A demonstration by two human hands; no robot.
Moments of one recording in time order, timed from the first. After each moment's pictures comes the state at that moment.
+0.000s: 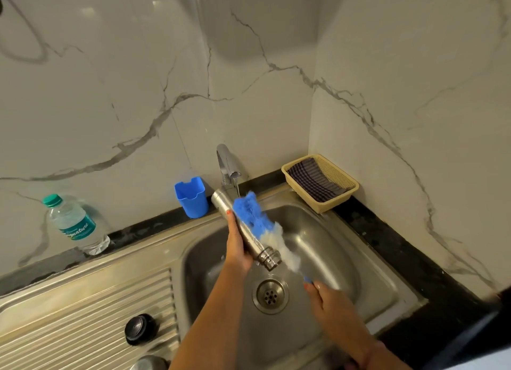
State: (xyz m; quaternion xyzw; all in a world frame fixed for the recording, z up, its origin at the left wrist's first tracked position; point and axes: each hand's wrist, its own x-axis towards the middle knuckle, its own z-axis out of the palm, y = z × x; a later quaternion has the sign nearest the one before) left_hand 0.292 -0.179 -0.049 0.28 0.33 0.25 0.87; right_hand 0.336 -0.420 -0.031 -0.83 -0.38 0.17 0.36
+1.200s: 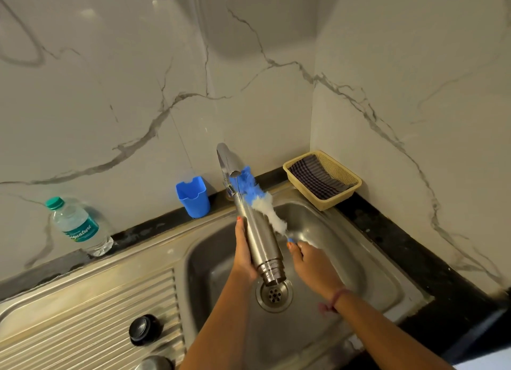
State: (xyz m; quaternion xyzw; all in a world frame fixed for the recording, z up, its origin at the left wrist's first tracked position) left_hand 0.284 -0.198 -0.055 0.29 0.35 0.19 0.87; right_hand 0.366 -0.347 -0.019 -0.84 -0.37 0.16 0.37
